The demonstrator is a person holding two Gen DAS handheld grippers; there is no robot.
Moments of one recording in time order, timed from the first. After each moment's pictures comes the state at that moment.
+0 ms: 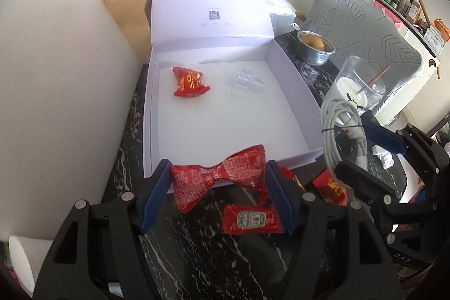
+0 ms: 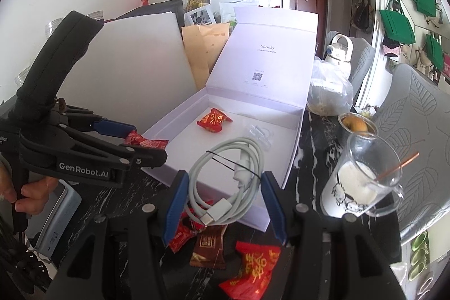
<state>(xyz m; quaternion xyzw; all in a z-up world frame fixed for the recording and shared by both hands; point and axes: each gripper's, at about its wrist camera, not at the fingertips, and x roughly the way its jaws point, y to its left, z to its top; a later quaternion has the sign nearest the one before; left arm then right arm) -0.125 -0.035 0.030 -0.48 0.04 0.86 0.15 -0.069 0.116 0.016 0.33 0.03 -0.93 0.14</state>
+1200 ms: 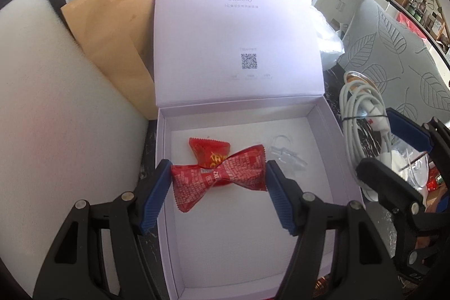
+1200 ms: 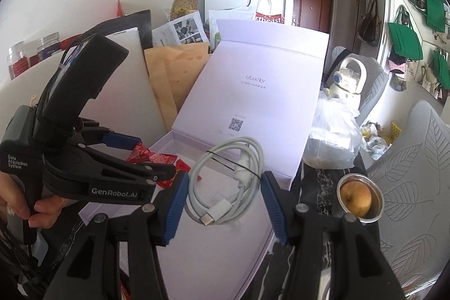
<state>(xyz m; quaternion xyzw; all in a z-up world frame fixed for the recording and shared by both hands) -0.263 -0.020 0.027 -0.49 0.05 0.86 0.12 -0.205 0.129 0.038 0.32 0.06 -0.93 0.15</state>
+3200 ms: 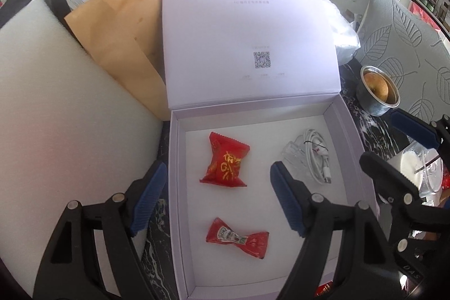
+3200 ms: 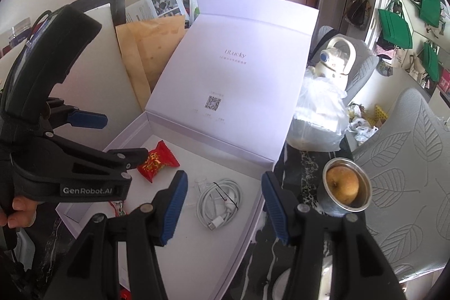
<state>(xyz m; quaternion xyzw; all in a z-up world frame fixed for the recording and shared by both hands) -0.266 -0.007 0.021 -0.49 0.08 0.86 0.07 -0.225 0.128 0.033 0.38 0.08 -0.92 0.09</state>
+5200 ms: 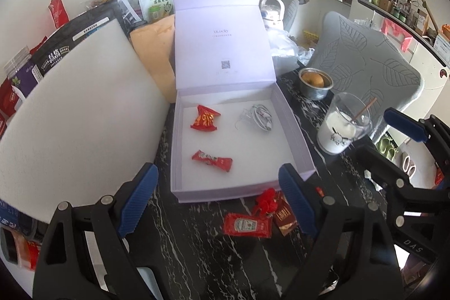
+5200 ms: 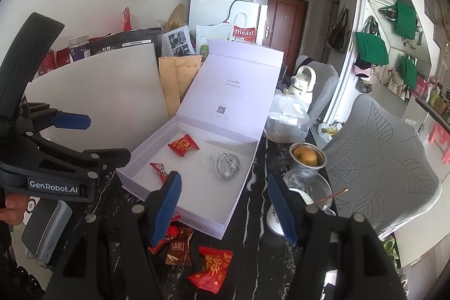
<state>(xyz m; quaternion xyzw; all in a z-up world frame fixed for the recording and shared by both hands) -0.080 -0.024 0.105 -0.42 0.06 0.90 0.10 -0.042 0.130 0.093 0.31 0.08 -0.95 0.07</state>
